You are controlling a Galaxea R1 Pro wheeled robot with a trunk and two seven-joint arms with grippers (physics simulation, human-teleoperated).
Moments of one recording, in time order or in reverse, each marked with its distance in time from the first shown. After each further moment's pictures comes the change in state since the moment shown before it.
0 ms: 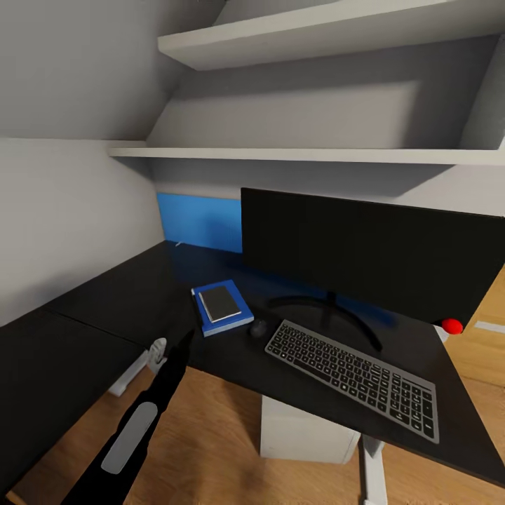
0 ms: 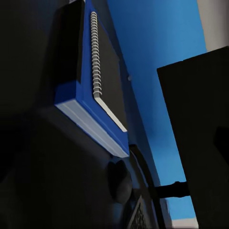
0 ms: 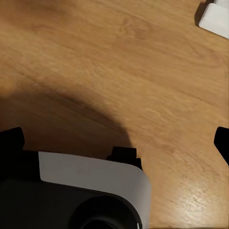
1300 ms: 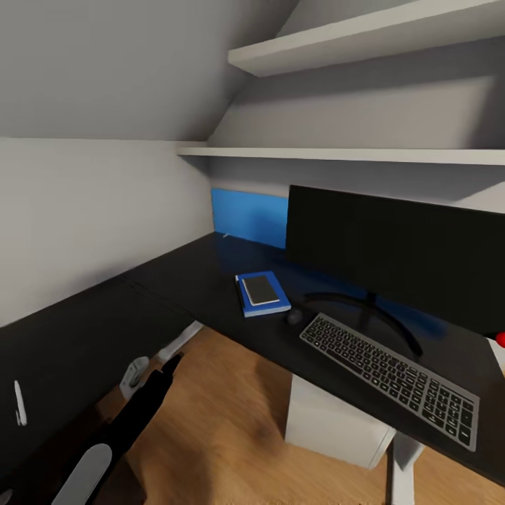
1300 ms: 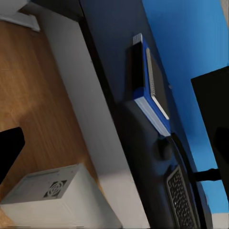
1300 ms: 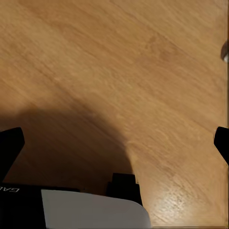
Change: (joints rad) left arm 0.284 0.141 -0.018 -0.522 -0.015 0.170 0.326; right arm -0.142 0.023 0.010 -0.081 0.008 0.262 -0.085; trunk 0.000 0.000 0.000
